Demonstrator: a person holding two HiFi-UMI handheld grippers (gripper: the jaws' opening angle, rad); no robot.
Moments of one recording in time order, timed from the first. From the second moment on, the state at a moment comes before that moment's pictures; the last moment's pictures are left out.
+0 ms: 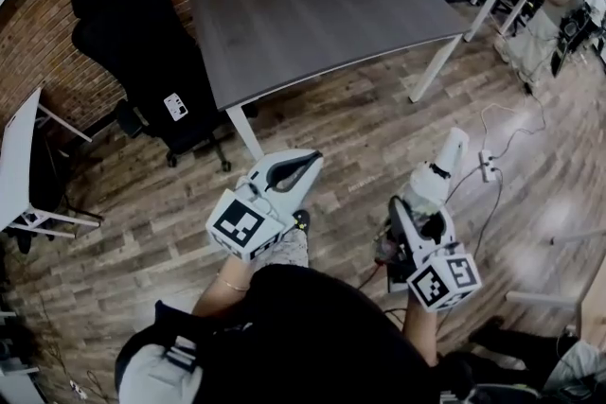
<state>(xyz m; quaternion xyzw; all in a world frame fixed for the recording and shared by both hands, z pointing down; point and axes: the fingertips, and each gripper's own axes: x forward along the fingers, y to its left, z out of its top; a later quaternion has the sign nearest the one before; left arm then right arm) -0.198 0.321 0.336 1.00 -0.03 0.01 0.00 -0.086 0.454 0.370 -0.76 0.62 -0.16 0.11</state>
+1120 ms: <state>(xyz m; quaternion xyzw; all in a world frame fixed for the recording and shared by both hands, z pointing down) -0.114 0.094 0.339 1.00 -0.02 -0.01 0.01 0.006 0.242 0.354 -0.78 0.59 -0.16 0.09</state>
